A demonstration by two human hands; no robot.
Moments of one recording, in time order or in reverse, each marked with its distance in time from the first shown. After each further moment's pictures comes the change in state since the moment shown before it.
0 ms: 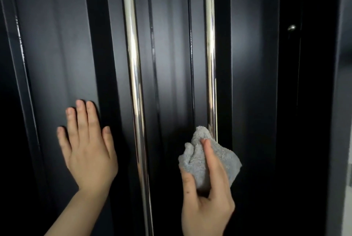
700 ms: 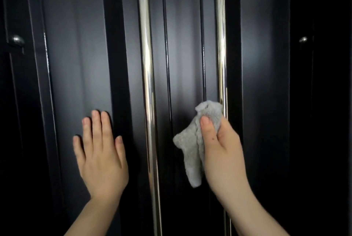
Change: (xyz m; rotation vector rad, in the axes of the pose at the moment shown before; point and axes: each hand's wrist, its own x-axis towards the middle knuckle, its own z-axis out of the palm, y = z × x) left_hand 0.000 -0.003 0.000 0.026 -0.039 -0.001; right_hand 0.092 -0.026 0.009 0.233 -0.442 0.332
